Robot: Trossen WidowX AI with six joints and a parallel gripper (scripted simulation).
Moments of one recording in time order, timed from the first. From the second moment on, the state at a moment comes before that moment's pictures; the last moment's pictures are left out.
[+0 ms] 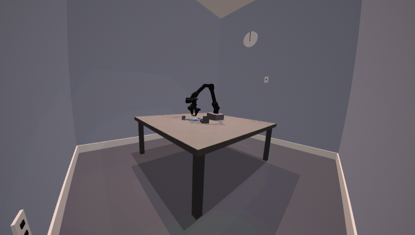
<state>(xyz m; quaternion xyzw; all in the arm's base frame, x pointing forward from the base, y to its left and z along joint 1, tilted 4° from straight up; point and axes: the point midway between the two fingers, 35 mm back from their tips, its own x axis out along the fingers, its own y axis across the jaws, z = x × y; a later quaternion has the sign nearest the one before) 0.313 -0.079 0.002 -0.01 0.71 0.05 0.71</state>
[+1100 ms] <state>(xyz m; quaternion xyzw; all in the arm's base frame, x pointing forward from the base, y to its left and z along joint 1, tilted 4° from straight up) 0.310 -0.067 0.133 0.03 0.70 0.01 0.71</state>
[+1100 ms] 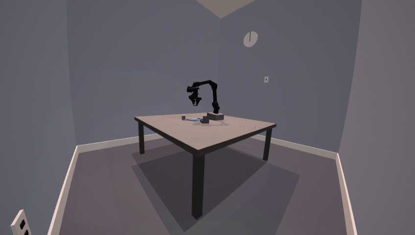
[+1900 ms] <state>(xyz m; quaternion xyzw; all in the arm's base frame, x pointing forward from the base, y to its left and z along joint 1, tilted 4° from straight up) 0.281 0.044 0.121 0.18 0.68 -0.08 0.70</state>
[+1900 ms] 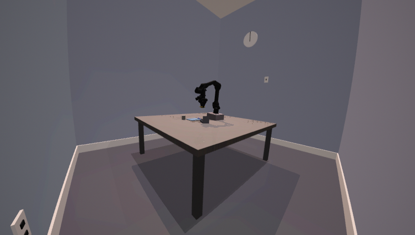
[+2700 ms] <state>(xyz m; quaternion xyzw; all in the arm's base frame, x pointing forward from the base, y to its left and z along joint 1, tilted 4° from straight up) 0.352 0.051 0.046 0.26 0.57 0.11 0.77</state>
